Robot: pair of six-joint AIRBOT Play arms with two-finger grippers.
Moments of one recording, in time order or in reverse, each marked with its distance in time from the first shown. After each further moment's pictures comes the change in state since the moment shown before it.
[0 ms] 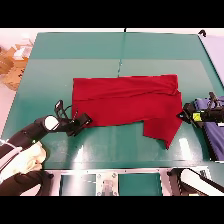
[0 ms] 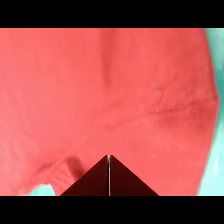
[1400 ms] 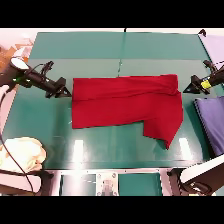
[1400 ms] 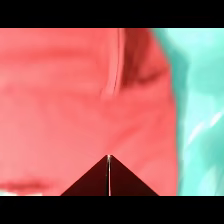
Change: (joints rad) left arm 0.504 -0.461 0.866 -0.027 -0.916 0.622; right arm 0.060 -0.692 1.025 -0.140 0.536 -0.058
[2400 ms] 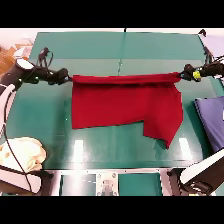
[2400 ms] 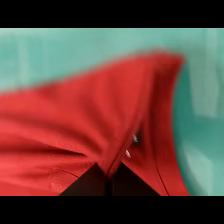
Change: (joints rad) left arm -0.039 -0.097 0.009 -0.092 0.518 0.185; right arm 0.068 -0.128 0.117 0.128 -0.333 -0.099
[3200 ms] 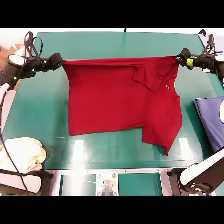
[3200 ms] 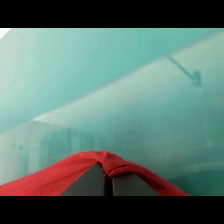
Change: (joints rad) left arm 0.021 0.055 0.046 -0.163 0.302 0.102; right arm 0.080 0.029 -0.023 0.385 -0.394 -0.071
